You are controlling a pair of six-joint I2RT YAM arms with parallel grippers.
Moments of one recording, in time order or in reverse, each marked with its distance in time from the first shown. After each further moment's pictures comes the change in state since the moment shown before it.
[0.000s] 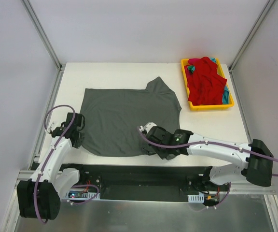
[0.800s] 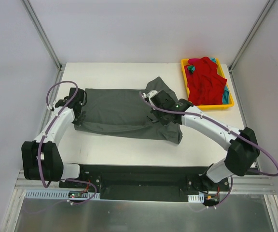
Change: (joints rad) left arm 0.000 0.401 0.393 0.009 -0.012 0.000; right arm -0.392 0.195 0.335 0.019 0.068 -0.355
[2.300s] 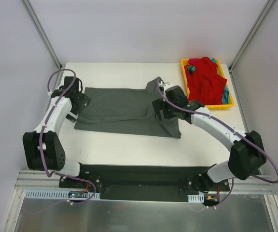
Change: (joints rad) left arm 0.064 0.134 0.244 0.032 0.116 0.208; right arm -0.199 -0.033 -0.082 0.257 -0.141 0.165
